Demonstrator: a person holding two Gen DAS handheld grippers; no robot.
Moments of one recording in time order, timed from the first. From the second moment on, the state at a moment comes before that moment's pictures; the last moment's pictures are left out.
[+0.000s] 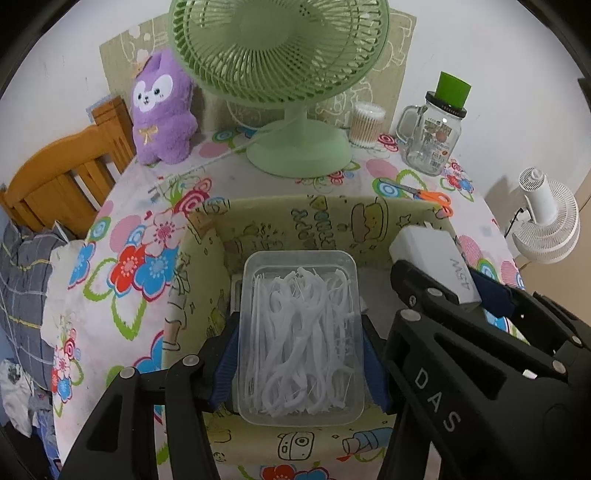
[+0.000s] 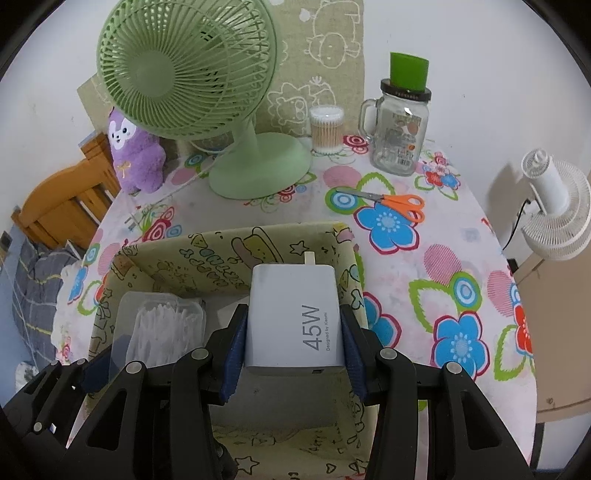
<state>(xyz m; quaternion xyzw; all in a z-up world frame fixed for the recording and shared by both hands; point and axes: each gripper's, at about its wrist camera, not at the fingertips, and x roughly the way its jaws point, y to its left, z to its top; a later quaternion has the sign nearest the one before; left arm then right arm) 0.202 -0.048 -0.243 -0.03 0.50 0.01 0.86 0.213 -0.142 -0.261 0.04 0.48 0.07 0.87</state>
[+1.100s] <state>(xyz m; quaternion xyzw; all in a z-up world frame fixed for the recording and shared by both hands) 0.186 -0.044 -0.226 -0.01 0.49 0.00 0.87 0.193 -0.140 -0.244 0.05 0.49 0.07 0.87</state>
